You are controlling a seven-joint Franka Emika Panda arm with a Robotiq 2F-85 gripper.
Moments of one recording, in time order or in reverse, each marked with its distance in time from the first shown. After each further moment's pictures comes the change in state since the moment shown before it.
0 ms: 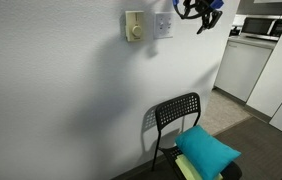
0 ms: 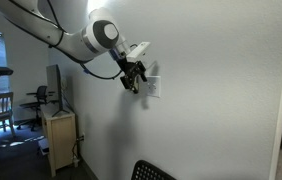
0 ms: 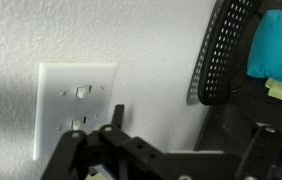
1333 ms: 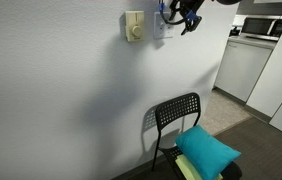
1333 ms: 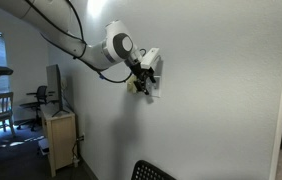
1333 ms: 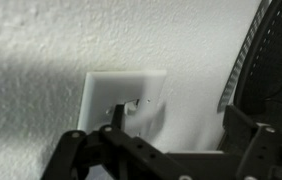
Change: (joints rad) arm -0.032 0.222 0.017 0.216 -0.024 0.080 -0.022
